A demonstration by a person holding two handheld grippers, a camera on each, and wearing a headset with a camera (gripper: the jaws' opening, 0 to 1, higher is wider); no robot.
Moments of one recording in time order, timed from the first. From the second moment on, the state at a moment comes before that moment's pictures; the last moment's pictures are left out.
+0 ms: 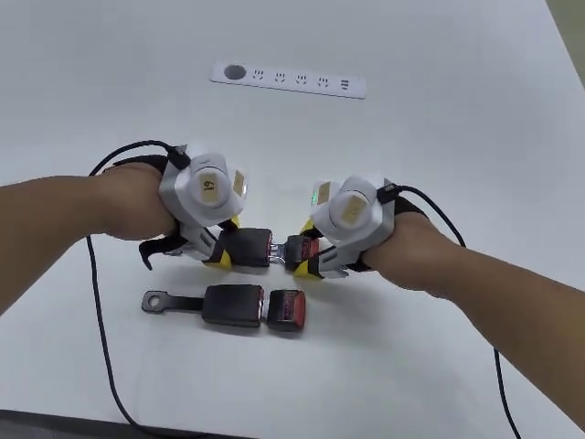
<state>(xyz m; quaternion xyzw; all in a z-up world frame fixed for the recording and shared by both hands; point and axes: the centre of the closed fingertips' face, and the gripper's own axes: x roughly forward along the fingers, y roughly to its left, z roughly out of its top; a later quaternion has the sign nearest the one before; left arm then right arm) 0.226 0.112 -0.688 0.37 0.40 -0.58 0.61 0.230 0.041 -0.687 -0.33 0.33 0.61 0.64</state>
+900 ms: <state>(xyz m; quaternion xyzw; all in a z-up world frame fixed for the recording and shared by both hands) 0.223 0.113 -0.687 0.38 0.40 -0.57 0.61 0.229 0.055 -0.688 -0.32 0.32 0.61 0.65</state>
